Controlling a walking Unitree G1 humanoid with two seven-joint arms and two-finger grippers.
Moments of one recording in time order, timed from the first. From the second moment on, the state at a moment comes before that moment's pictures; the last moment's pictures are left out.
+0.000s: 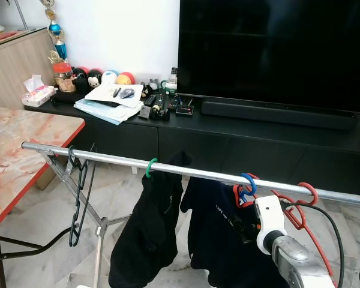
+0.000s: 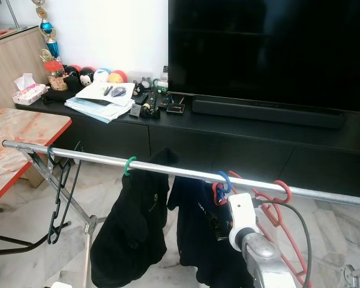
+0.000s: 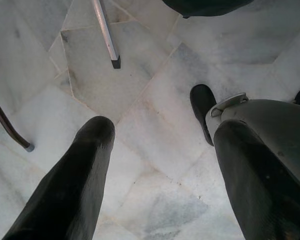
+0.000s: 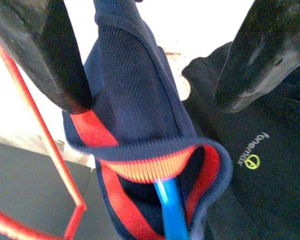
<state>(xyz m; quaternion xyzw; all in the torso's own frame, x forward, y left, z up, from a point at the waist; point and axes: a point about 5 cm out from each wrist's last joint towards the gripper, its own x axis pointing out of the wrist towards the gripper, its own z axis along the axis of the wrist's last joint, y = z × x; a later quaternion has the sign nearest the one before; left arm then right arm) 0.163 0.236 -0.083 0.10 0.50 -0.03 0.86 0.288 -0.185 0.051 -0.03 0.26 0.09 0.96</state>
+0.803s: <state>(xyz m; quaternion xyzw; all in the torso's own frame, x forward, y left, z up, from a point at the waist) 0.163 0.236 -0.083 0.10 0.50 -0.03 0.86 0.292 -0.179 0.053 -0.03 0.24 0.11 0.97</state>
